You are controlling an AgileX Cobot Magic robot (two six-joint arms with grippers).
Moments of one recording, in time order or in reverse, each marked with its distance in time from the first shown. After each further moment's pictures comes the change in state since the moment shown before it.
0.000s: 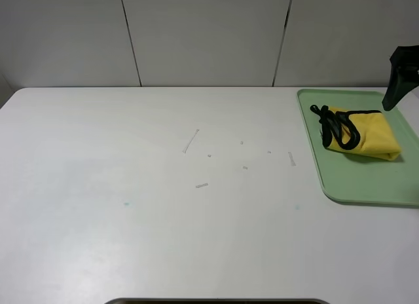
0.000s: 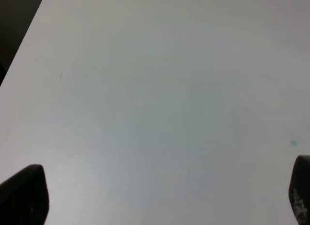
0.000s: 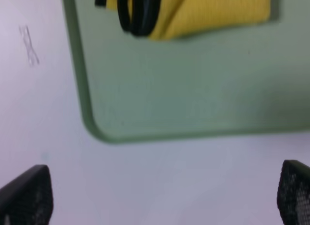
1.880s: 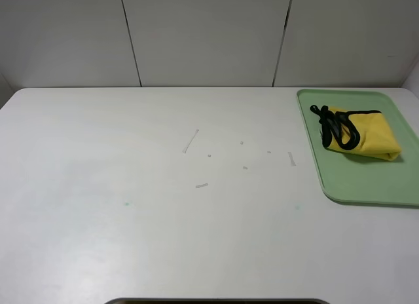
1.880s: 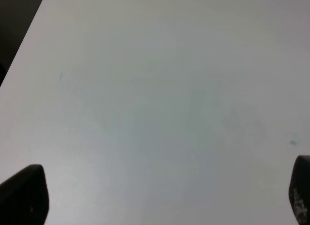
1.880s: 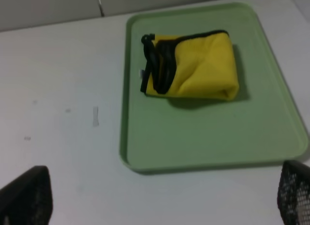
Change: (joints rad) left arm 0.000 0.000 0.000 0.001 0.000 0.000; right arm 0.000 -1.508 0.759 0.041 -0.192 0.000
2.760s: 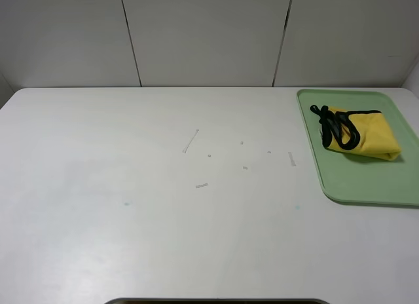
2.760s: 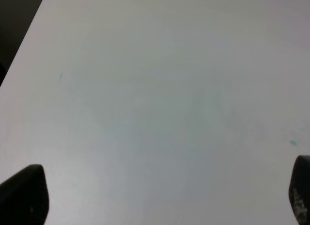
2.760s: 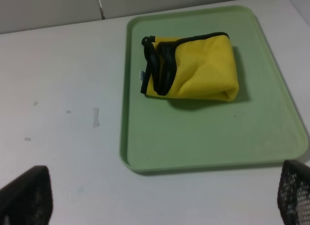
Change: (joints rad) left arm 0.000 0.000 0.000 0.000 0.000 0.000; right arm 0.000 -0.003 0.000 -0.001 0.001 0.000
